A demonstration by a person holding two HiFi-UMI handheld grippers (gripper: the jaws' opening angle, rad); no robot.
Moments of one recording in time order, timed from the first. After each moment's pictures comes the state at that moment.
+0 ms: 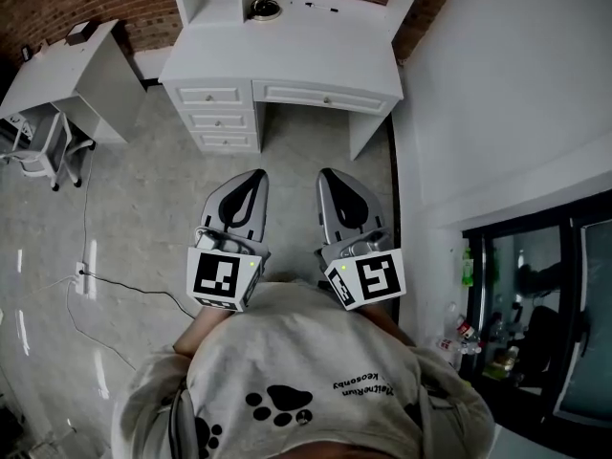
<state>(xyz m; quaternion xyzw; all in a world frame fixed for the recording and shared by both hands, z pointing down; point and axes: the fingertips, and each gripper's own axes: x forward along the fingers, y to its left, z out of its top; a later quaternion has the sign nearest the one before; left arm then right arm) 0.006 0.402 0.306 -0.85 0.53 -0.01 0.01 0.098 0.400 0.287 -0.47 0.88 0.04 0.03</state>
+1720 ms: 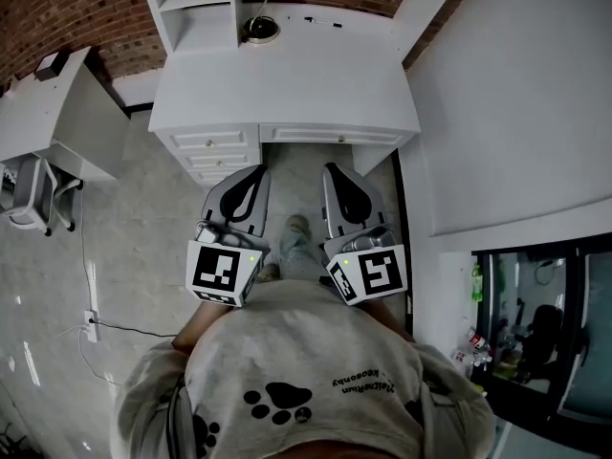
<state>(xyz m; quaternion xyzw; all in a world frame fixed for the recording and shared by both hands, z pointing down) -0.090 0.165 0.318 -0.88 0.48 -0.01 0.00 0.002 0.169 0.294 -0.52 0.85 0.04 0.02</state>
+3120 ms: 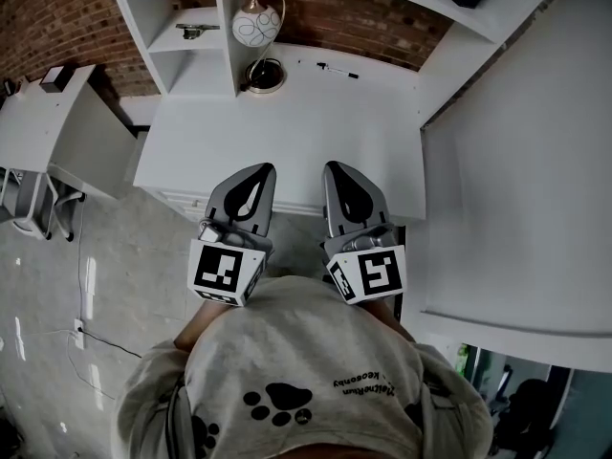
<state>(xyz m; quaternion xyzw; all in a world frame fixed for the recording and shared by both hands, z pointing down) -0.019 -0.089 0.303 -0.85 0.53 0.01 0.02 0.068 -0.097 0.285 -0.46 0.89 0.07 0.04</state>
